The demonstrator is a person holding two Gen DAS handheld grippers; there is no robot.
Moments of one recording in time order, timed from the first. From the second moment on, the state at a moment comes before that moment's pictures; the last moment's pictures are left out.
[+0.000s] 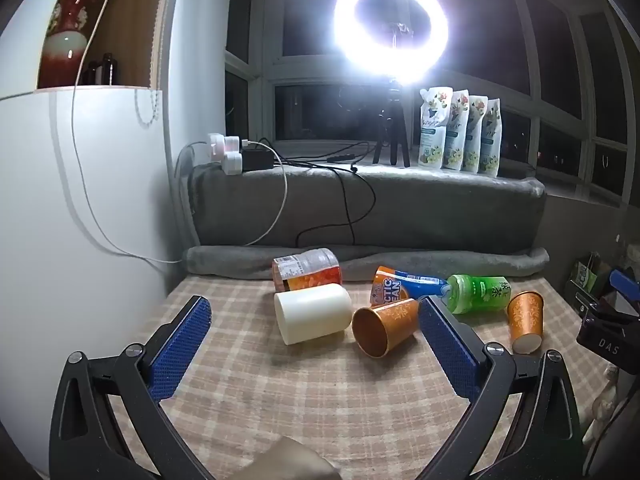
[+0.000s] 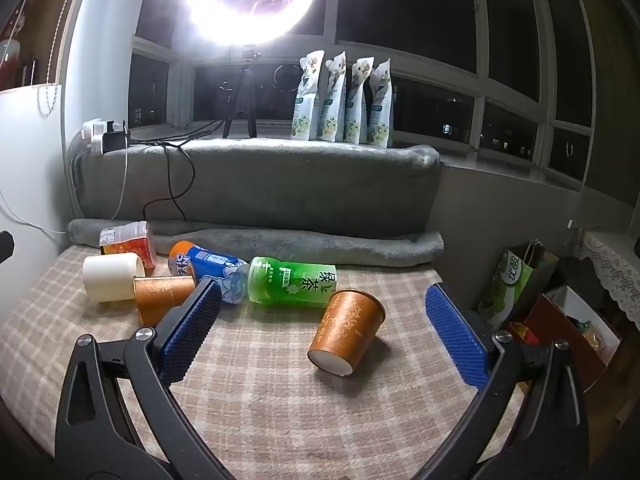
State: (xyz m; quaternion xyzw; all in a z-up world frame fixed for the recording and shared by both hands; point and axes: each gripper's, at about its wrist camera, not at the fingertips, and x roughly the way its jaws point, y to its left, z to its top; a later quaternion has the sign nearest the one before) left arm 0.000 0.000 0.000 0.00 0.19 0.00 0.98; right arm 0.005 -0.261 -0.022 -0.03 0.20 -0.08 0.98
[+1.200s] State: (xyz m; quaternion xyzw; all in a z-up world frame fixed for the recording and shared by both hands) left arm 0.002 0.006 -0.001 -0.01 0.20 0.00 0.98; right arm 0.006 -0.259 -0.024 -0.03 0.20 -0.08 0.98
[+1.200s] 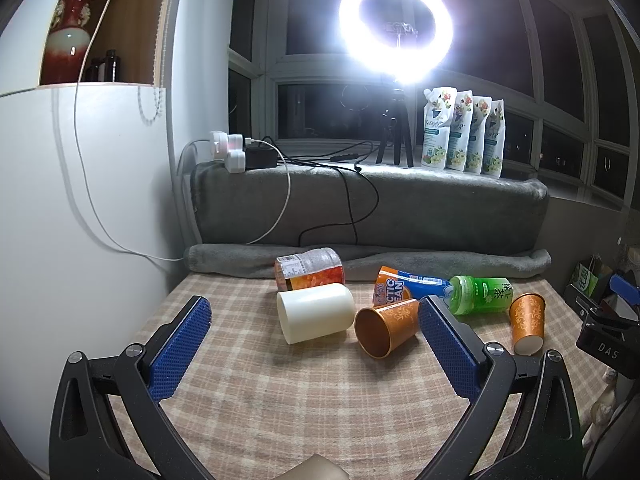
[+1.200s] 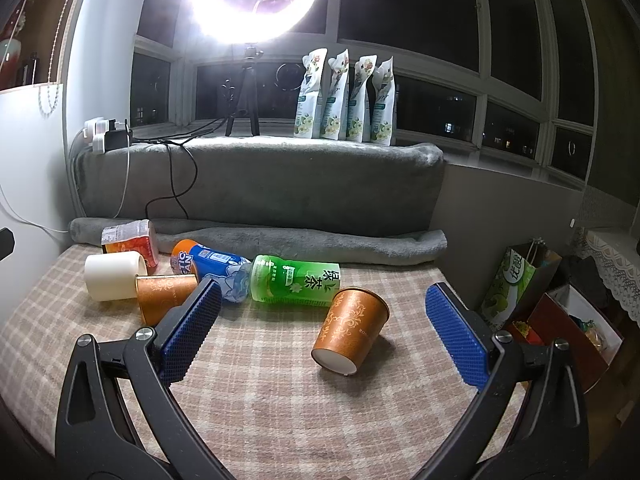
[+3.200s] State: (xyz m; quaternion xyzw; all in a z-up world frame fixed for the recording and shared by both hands) left arm 0.010 0.007 -0.010 0.00 0.21 0.01 0.98; right arm 0.023 -0.246 -0.034 -0.04 0.21 -0.04 0.98
